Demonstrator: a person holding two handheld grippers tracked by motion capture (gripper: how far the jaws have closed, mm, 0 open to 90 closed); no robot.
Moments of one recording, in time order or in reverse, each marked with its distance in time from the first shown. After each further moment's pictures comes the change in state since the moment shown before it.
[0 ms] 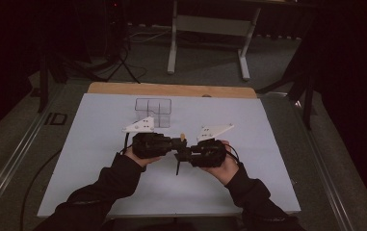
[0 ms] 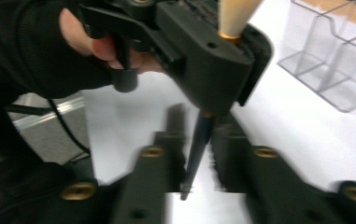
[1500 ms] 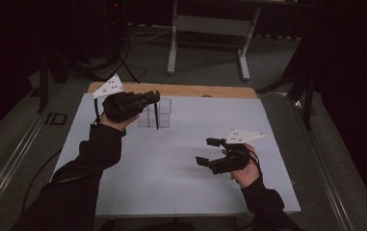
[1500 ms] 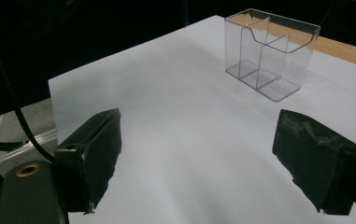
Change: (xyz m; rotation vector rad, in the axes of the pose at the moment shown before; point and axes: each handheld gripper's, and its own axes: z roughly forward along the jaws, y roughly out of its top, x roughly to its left) left arm 0.034 0.080 -0.067 -0.140 0.347 0.108; right arm -0.022 -0.043 -0.045 -0.161 -0.124 0.038
